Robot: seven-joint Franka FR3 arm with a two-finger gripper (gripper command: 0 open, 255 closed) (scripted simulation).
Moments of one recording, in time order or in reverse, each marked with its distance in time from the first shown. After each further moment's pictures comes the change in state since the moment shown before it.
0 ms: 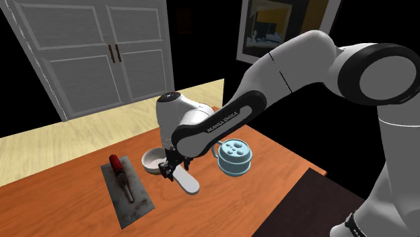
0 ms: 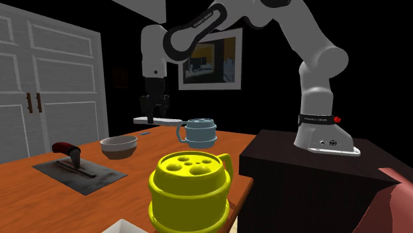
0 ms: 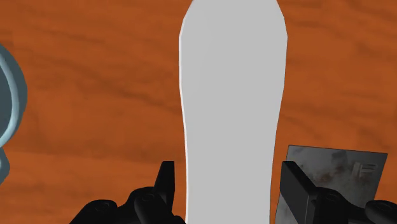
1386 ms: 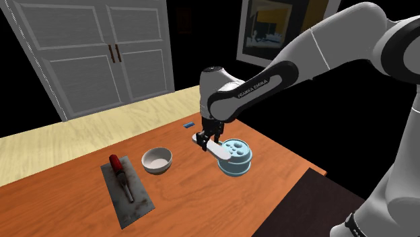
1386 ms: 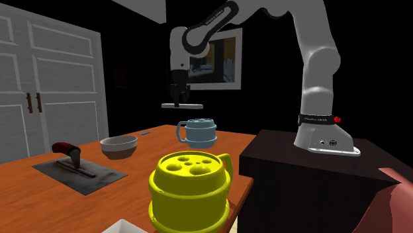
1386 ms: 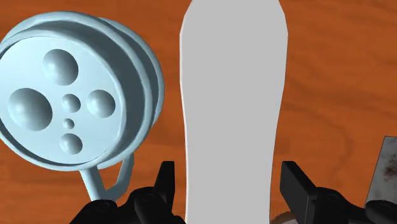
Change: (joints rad) arm -0.245 -0.262 -0.036 -0.247 0.115 0.012 -0.321
